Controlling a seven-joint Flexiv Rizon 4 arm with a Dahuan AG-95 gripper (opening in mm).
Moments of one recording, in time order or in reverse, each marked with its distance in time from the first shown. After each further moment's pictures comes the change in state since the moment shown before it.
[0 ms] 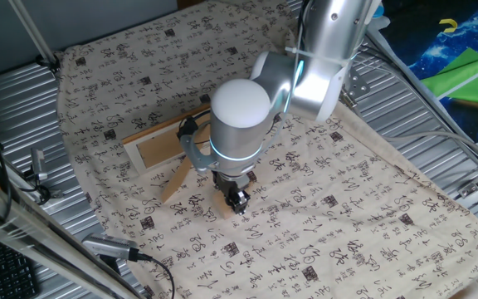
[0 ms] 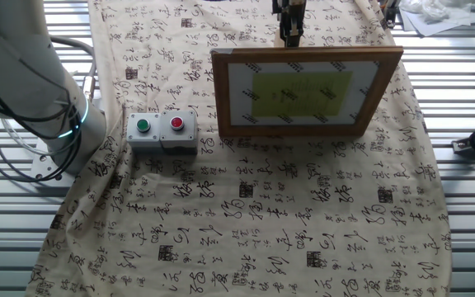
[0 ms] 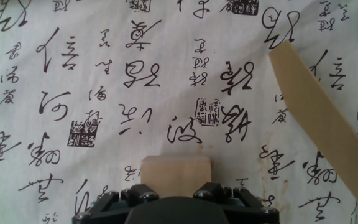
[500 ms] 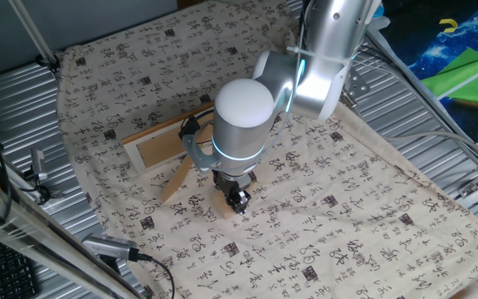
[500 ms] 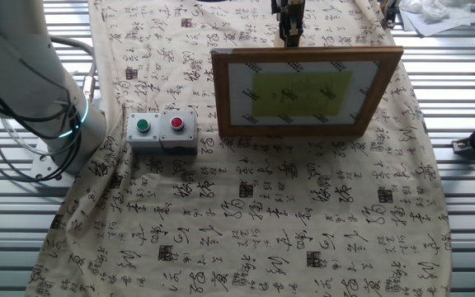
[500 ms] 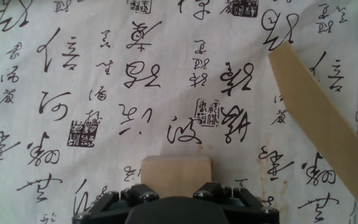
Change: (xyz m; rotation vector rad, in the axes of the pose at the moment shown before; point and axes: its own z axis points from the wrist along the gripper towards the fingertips) arm 0.001 -0.001 0.000 0.009 -0.008 -0.012
